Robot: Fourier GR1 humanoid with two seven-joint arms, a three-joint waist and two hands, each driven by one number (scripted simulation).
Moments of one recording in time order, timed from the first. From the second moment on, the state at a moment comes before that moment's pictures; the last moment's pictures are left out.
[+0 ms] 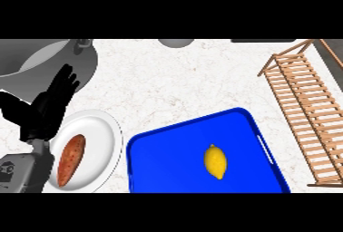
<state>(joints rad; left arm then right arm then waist) -0.23 0.29 0.04 -1.50 0.19 0.05 0.20 -0.33 -0.24 -0.39 -2.30 0.82 0.34 0.88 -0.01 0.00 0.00</state>
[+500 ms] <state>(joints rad) -0.24 0.26 0.05 -1.50 0.16 0.05 0.21 -0.21 -0.30 -0.61 -2.26 0.58 0.33 0.72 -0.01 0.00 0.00</state>
